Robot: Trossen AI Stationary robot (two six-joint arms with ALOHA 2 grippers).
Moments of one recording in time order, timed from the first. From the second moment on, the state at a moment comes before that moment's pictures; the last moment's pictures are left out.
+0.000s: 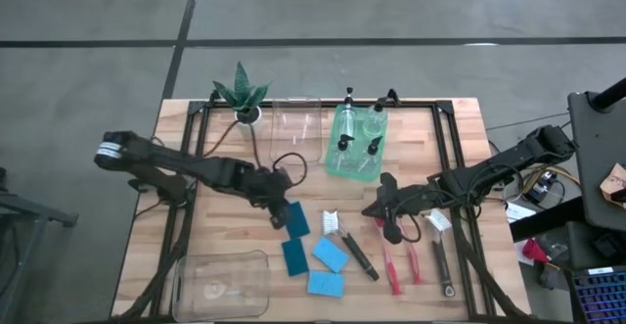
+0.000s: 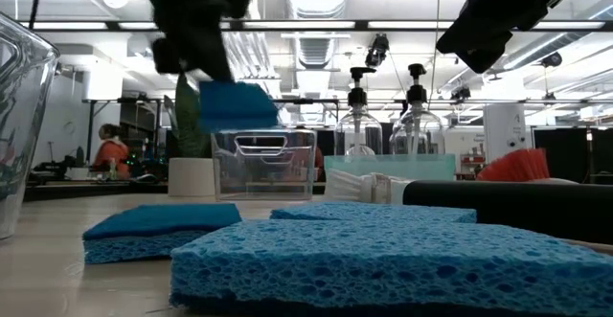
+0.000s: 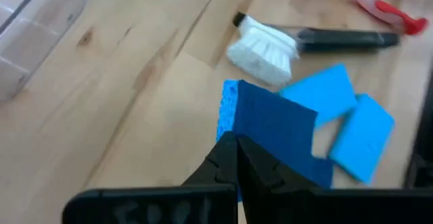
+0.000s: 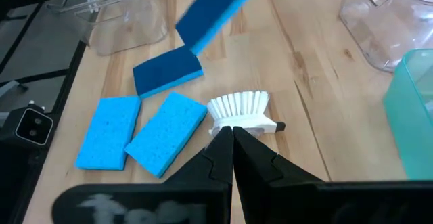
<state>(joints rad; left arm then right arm) -0.17 1.39 1.07 -0.61 -0.07 -0.71 0.35 1.14 0.67 -0.14 0.21 0.44</state>
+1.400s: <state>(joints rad) -0.73 1.44 1.16 -0.98 0.16 -1.42 0.35 1.14 0.67 -0.11 0.21 0.44</state>
